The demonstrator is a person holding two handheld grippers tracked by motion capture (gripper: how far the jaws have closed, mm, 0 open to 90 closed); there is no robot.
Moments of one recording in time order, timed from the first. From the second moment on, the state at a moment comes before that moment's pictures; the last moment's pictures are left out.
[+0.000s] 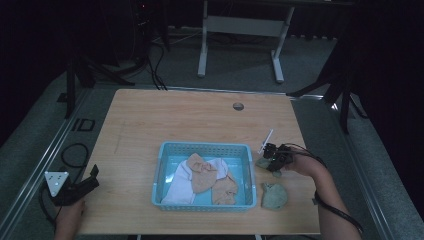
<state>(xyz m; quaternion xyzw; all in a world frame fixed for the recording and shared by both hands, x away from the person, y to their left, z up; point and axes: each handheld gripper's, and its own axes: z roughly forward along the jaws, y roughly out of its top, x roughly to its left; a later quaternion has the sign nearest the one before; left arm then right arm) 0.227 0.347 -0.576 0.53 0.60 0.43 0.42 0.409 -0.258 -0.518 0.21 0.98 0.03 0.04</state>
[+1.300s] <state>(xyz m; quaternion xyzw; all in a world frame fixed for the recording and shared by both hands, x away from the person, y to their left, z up) 0.227 0.347 -0.576 0.53 0.60 0.43 0.42 0.374 -0.356 -0.512 0.39 0.90 0.14 0.12</state>
